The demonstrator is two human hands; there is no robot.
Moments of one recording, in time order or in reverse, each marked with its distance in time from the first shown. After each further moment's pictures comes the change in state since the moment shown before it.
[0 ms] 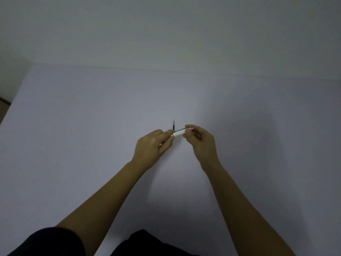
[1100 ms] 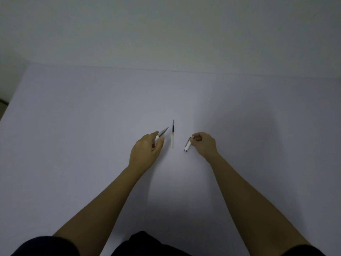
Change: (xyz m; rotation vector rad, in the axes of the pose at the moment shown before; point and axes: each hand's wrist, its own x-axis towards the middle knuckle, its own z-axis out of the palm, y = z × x) left_hand -0.008 -0.020 0.021 -0.120 -0.006 -0.368; right_hand 0.052 0.054 -0.028 -0.631 0.017 0.234
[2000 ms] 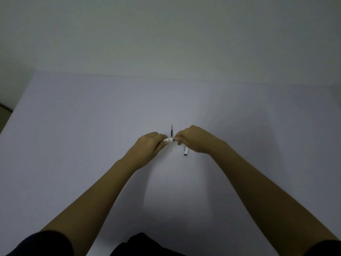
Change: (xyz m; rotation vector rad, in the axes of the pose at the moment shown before) left_hand 0.009 0.022 -0.038 0.165 -0.205 0.391; right_hand -0.039 -0.095 -0.039 -0.754 -0.475 -0.593
